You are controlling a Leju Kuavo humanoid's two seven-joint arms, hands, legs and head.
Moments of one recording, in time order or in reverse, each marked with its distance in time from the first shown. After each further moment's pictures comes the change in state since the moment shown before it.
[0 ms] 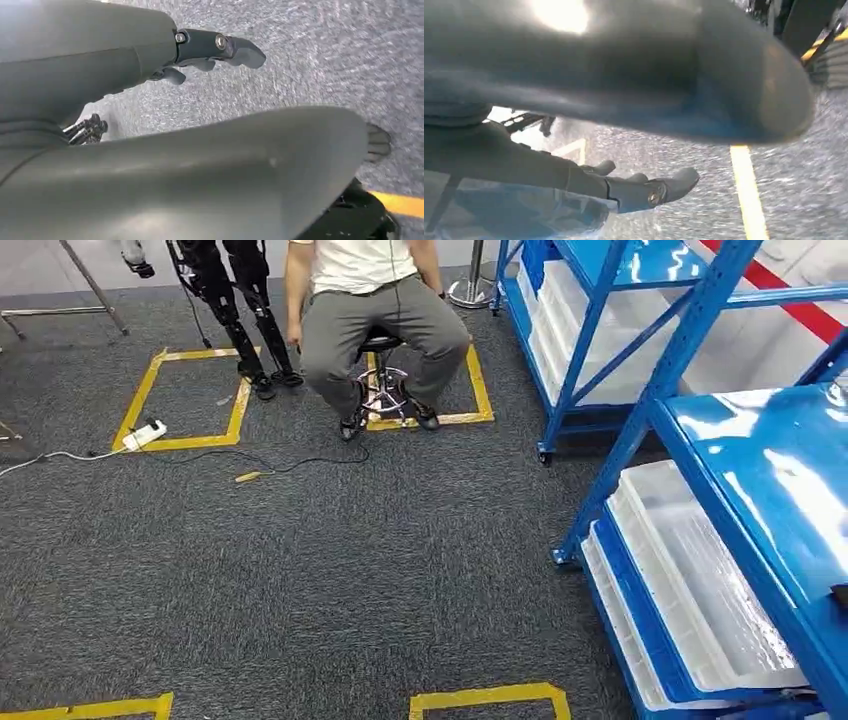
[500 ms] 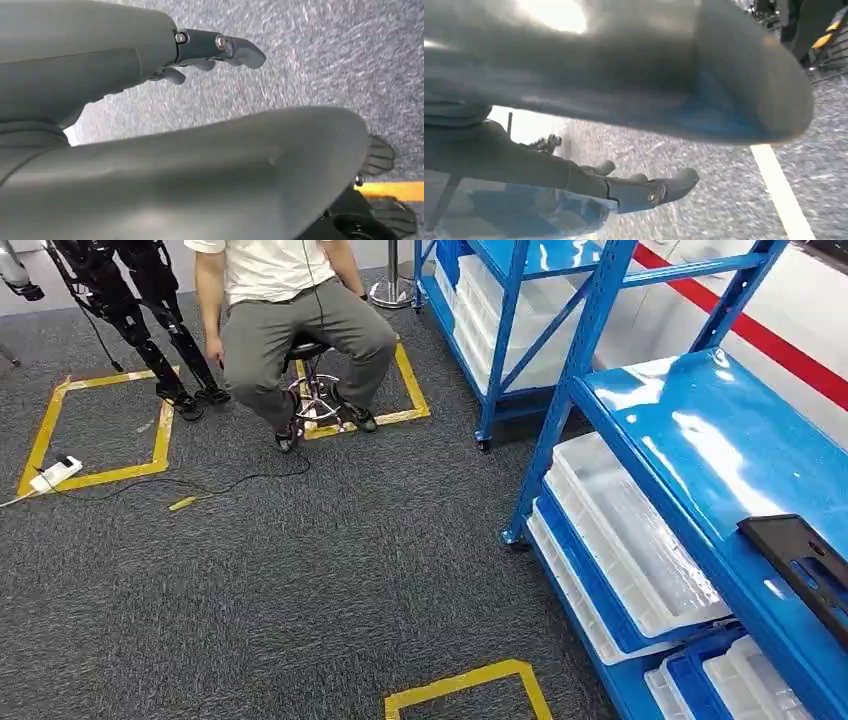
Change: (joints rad) left arm 0.003 -0.002 0.002 0.000 -0.009 0.005 0.002; right arm 0.004 0.003 -0.005 0.000 0.014 0.000 0.006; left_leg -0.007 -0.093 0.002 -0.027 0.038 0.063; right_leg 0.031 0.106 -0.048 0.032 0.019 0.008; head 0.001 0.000
